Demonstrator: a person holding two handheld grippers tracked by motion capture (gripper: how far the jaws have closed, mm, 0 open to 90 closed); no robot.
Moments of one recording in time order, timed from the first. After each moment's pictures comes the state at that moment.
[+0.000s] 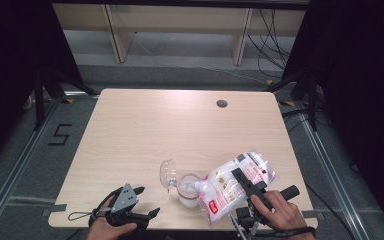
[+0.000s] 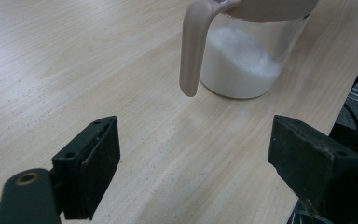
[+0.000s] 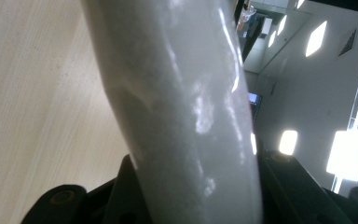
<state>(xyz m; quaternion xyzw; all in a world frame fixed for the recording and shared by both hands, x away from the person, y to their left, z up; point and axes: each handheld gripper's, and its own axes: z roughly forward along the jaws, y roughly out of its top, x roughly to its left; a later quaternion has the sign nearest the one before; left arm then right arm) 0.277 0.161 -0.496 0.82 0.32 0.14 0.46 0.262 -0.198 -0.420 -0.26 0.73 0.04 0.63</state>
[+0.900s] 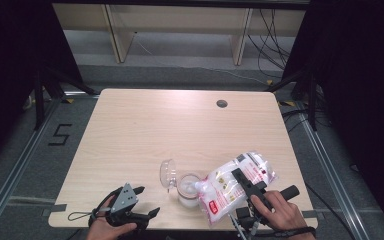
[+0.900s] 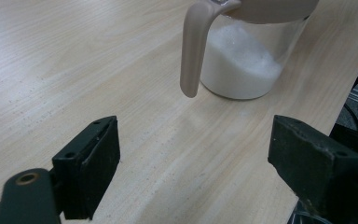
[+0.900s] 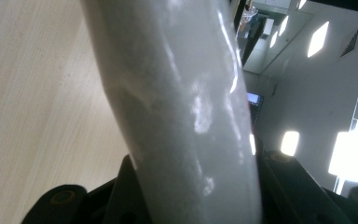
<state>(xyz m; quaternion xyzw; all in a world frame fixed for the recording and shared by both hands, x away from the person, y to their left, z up) 0.278 0.162 -0.495 0.82 0.32 0.16 0.46 0.262 -0.198 -0.421 -0.26 0.73 0.04 0.63</state>
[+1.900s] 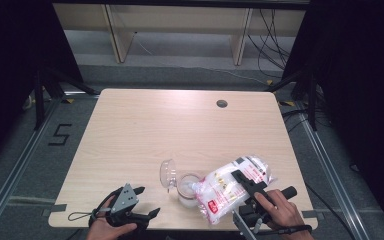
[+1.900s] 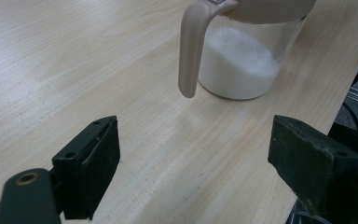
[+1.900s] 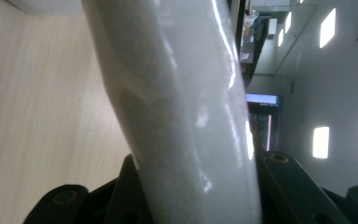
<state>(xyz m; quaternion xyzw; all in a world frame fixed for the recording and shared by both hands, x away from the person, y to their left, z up) 0.277 0.161 -0.494 0.82 0.31 0.16 0.46 0.267 -0.206 -0.428 -0.19 0.78 0.12 0.59</state>
